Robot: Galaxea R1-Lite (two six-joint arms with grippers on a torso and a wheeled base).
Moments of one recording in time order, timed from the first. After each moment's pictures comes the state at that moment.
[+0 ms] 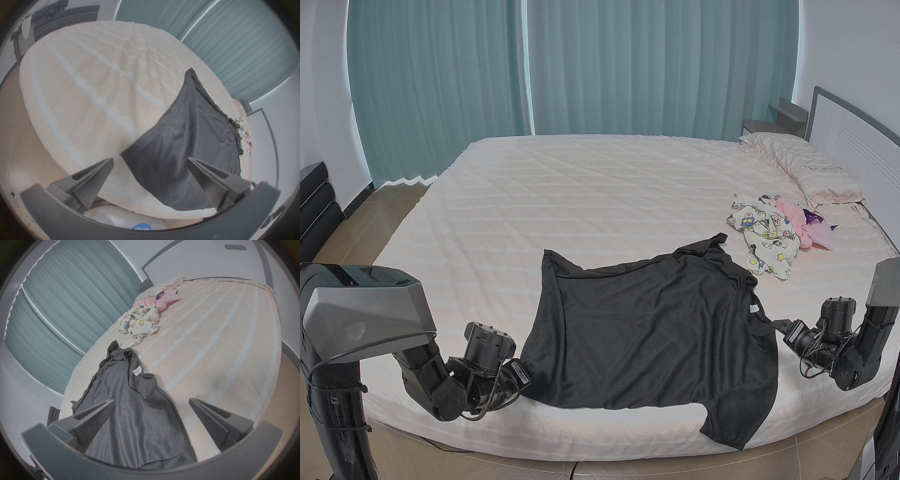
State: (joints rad) left arm -0.42 2.22 -0.56 -0.79 0.14 -0.97; right arm -0.05 2.19 -0.36 -1.25 -0.01 0.71
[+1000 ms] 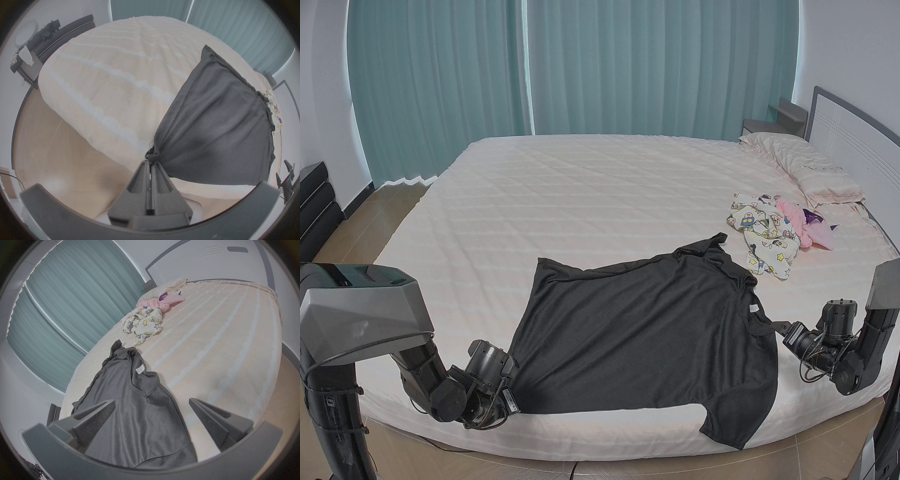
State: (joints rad) left arm -0.43 2.19 -0.56 -0.46 0.25 -0.88; right arm -0.04 2.19 -0.32 -1.30 -0.01 0.69
